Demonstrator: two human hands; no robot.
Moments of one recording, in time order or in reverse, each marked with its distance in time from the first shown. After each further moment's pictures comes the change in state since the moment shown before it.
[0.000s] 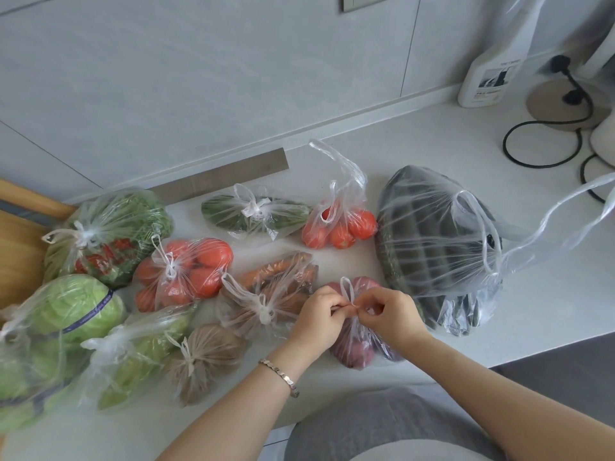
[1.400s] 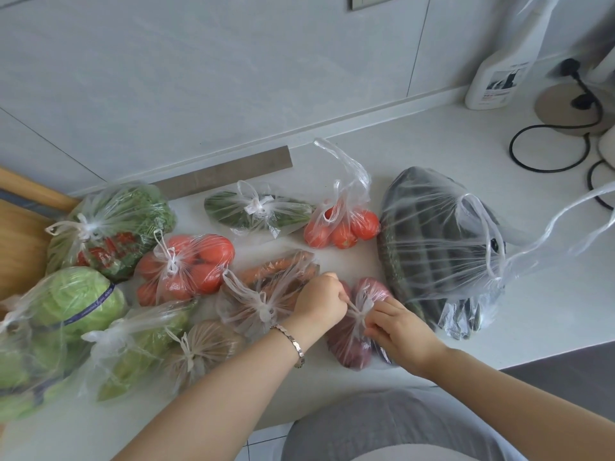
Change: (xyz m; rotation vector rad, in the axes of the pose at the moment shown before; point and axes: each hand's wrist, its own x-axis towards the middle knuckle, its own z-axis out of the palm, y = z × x) left_hand 0.030 0.010 -0.005 0.429 -0.119 -0.111; right_hand -0.004 0.047 -0.008 -0.412 -0.152 -0.575
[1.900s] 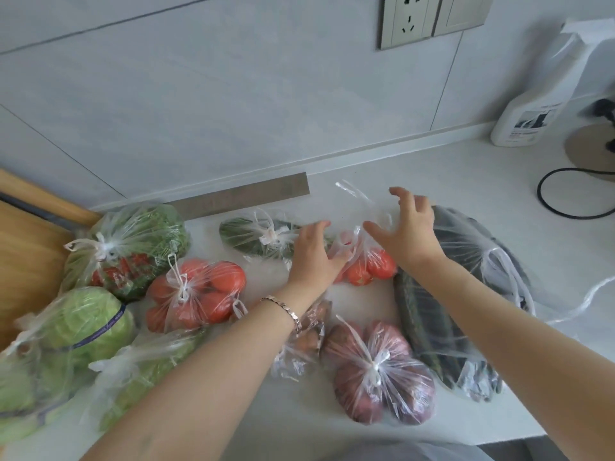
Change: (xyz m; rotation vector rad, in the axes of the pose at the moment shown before) left_hand 0.059 0.007 -0.091 -0.270 0.367 0.050; right_hand 0.170 -0.017 -0.113 0.159 0.295 0.526
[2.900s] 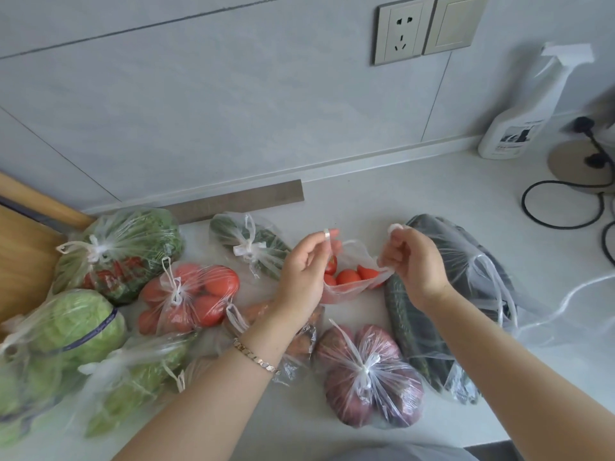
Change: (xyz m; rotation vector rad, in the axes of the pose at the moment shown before) left_hand -0.044 0.032 -0.027 -0.747 0.061 -0.032; right_hand -0.032 0.000 -0.014 1.083 -0.156 0.184
